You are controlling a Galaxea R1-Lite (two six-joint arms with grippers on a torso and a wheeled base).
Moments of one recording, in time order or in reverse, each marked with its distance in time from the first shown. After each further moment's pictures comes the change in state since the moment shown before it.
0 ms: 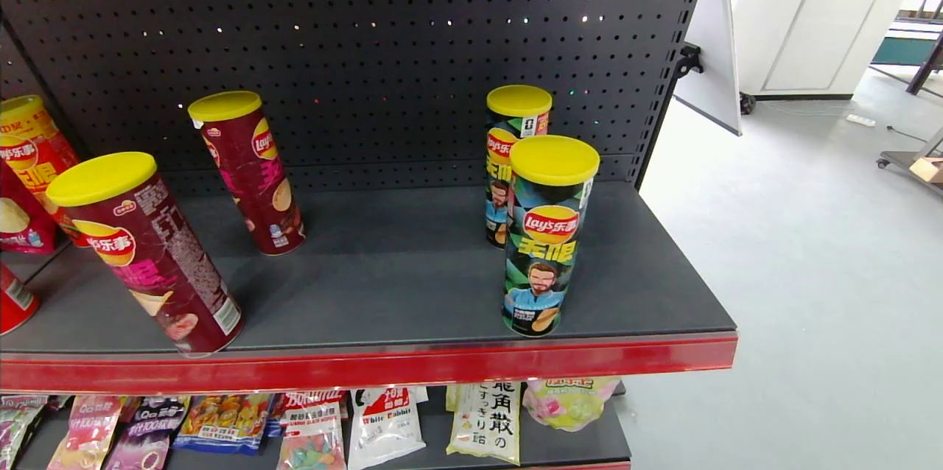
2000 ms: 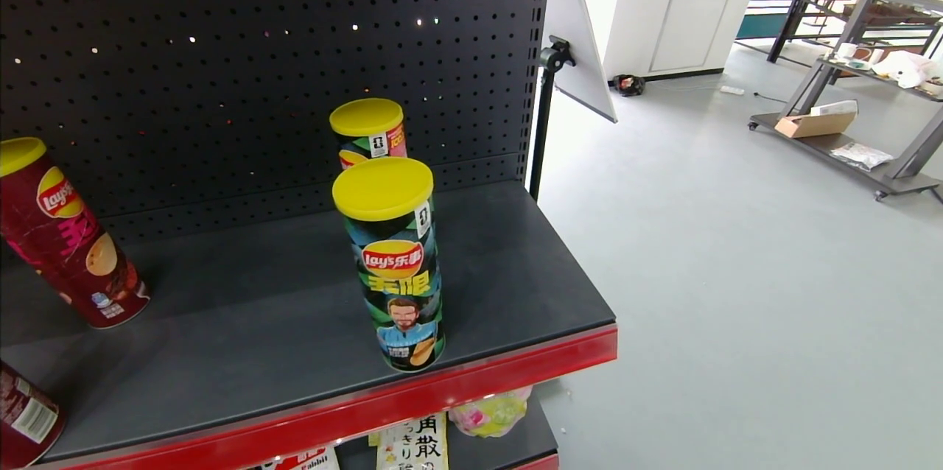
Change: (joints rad) left arm 0.000 -0.003 -0.030 0.022 0.109 -0.016; right arm 0.000 0.000 0.000 0.000 -0.011 -0.001
